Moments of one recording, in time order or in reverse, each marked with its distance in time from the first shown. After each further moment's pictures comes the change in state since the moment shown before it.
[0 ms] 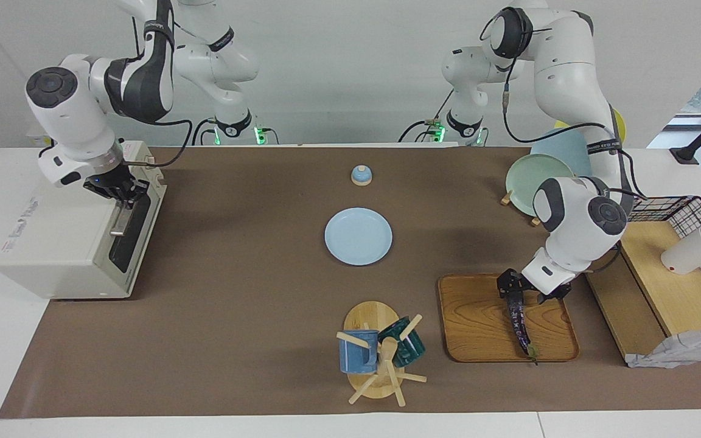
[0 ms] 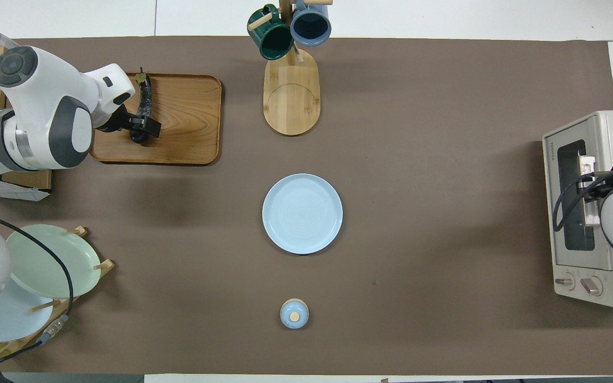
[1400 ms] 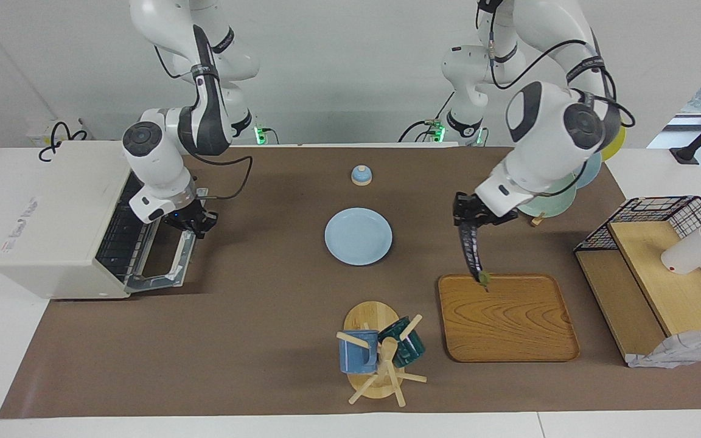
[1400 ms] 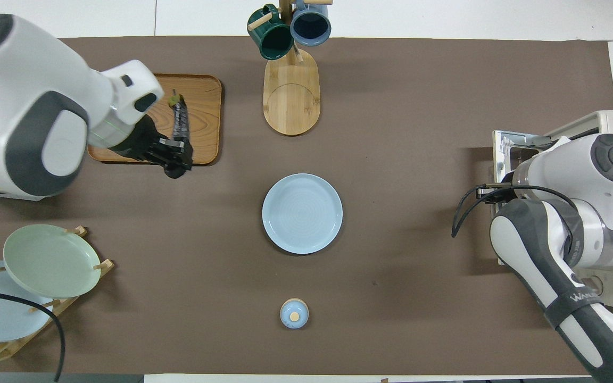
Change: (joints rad) left arm -0.219 -0.318 -0.025 -0.023 -0.195 -0.444 -0.271; right arm 0.145 0.101 0.029 -0.217 0.159 0.346 0.133
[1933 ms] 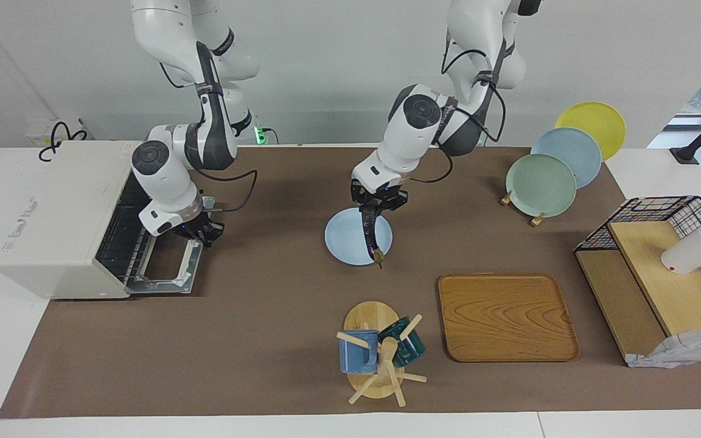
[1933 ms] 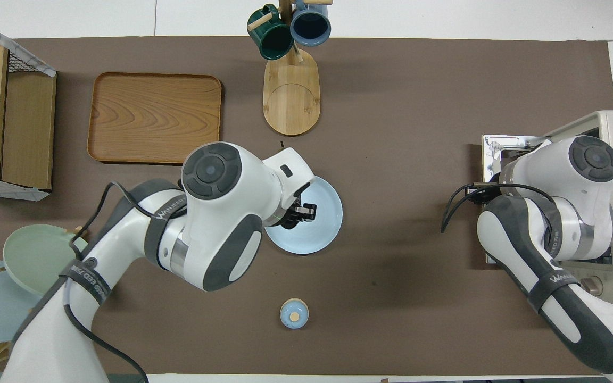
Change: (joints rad) left arm -0.335 -0.030 -0.003 -0.289 -0.007 0.442 -0.241; right arm 0.002 0.079 0.001 -0.005 0.034 0.071 0.012
